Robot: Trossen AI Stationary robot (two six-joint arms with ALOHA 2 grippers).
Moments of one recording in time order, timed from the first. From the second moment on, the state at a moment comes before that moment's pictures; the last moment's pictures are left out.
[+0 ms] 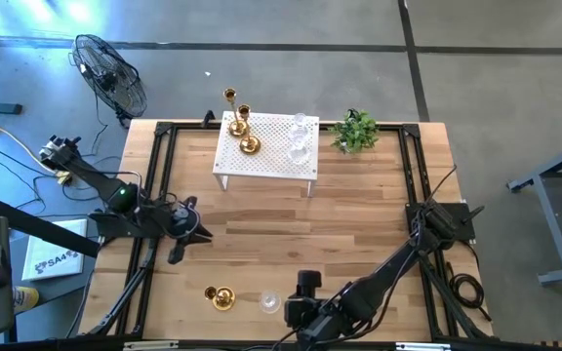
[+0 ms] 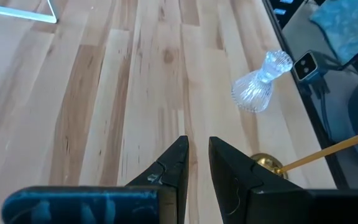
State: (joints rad) left arm -0.56 0.69 0.60 -0.52 -0.29 -0.48; right arm 0.70 2.13 1.98 -0.89 0.41 0.60
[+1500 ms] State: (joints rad) left arm -0.56 0.72 0.60 -0.53 -0.30 -0.50; right arm 0.41 2.20 1.98 -0.75 -0.09 0.46
